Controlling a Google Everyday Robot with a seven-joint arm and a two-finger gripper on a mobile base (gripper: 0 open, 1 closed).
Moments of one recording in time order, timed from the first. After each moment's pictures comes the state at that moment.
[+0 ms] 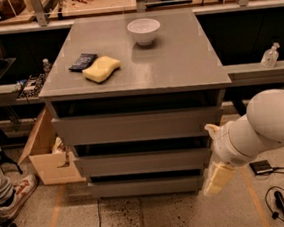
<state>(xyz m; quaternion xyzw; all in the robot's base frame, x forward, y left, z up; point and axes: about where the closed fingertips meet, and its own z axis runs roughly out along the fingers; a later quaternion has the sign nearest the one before) 0.457 -0.173 0.719 -0.60 0.77 0.03 0.22</state>
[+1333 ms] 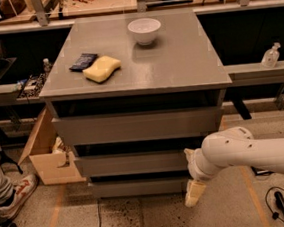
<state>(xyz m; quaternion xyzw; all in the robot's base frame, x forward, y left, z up) 0.508 -0.150 0.538 -0.63 0.75 0.03 0.18</state>
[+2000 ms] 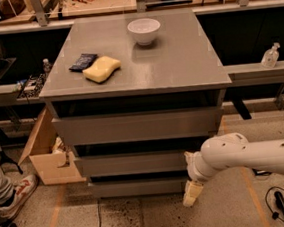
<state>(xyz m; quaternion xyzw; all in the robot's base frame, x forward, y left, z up) 0.525 -0.149 0.496 -0.62 0.76 0.04 0.19</state>
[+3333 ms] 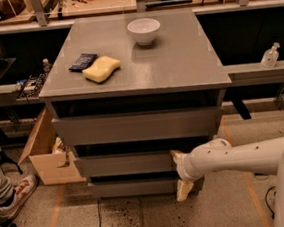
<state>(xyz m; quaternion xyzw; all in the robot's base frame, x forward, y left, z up) 0.568 -0.121 0.449 -0.70 0.68 0.00 0.23</state>
